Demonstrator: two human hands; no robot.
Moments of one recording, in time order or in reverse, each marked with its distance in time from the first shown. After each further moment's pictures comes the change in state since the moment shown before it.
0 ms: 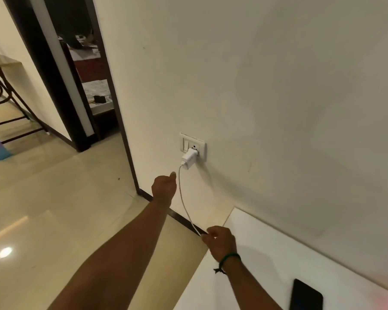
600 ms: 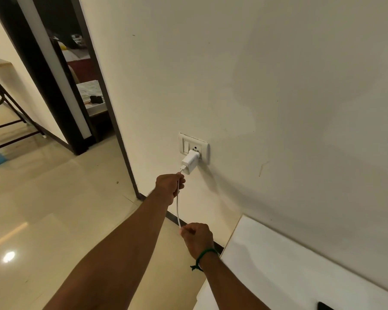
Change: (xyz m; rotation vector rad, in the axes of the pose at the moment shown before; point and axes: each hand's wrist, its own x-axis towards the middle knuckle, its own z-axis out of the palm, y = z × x) left_hand 0.058 0.011 0.027 -0.443 -0.241 -0.261; right_hand 0.060 -0.033 0.066 0.098 -0.060 -0.060
